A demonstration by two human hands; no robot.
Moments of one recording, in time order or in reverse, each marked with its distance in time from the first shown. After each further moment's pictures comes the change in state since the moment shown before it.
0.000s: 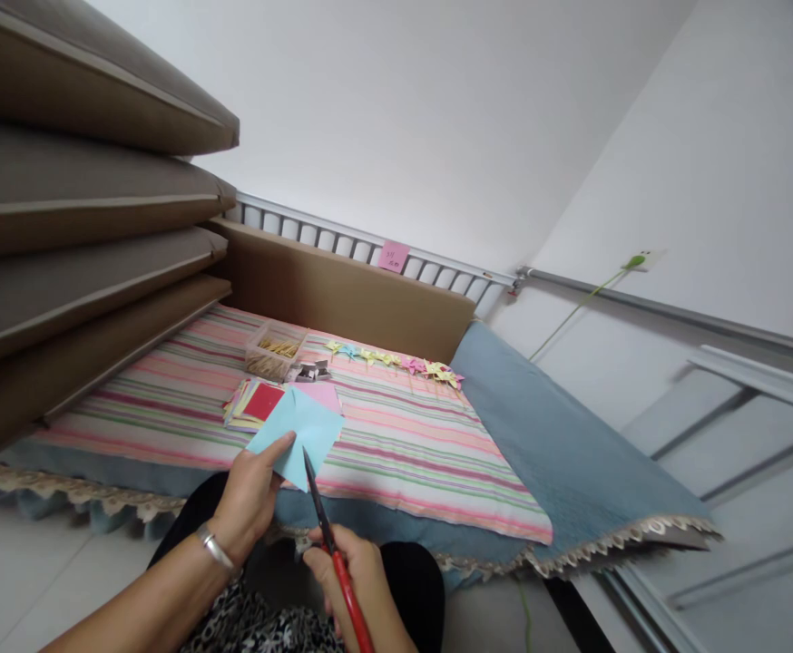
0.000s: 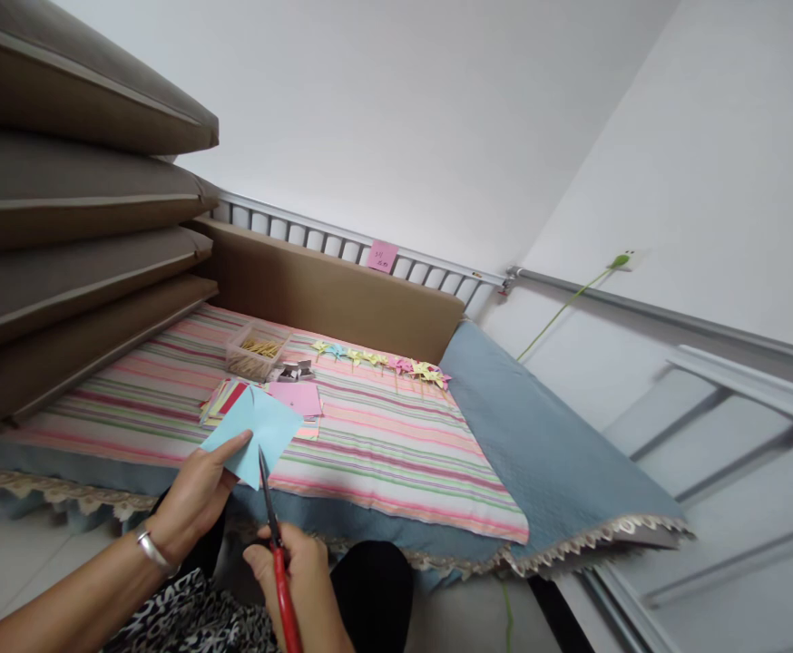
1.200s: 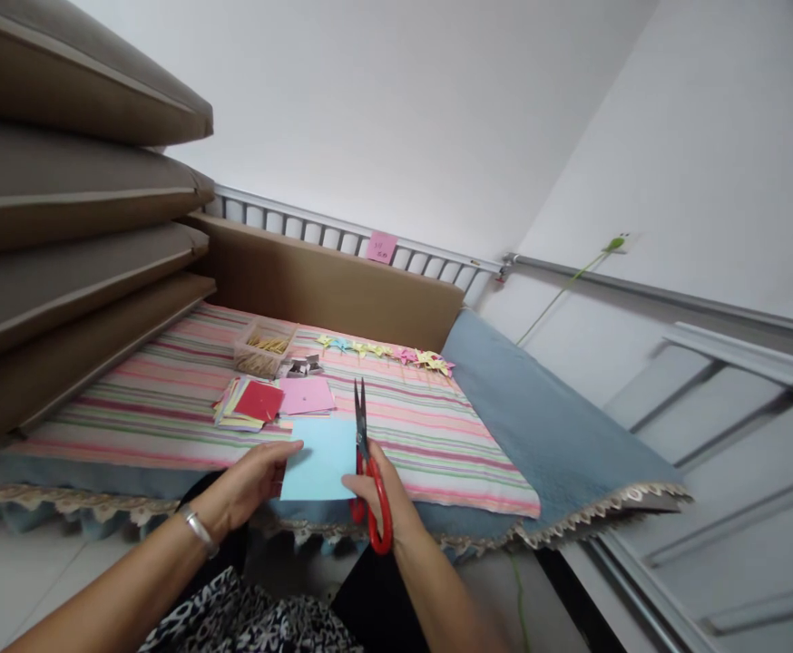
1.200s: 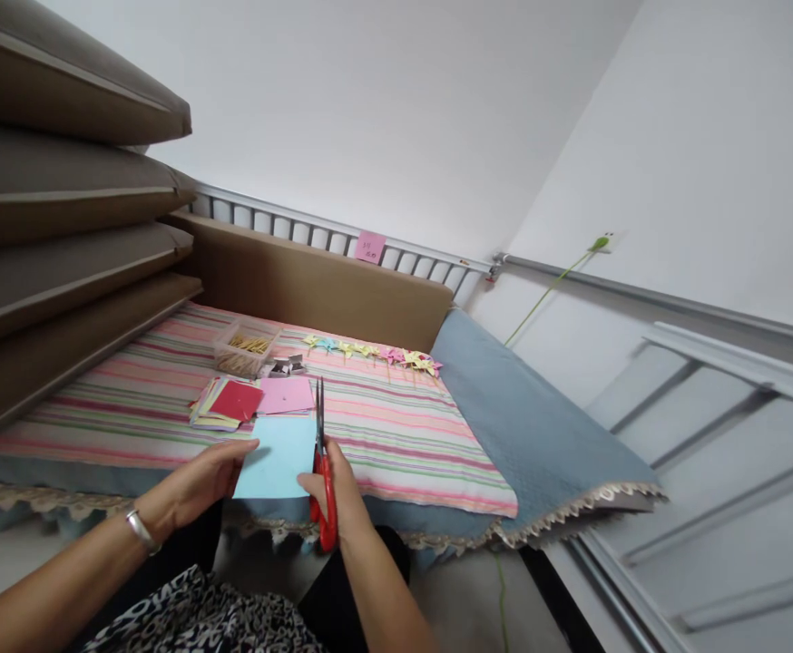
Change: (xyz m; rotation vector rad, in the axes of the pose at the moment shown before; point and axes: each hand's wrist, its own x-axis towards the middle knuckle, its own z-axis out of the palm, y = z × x) left_hand 0.016 0.004 -0.014 0.345 -0.453 -0.415; right_hand 0.057 -0.001 -0.051 0.567 -0.007 -0.122
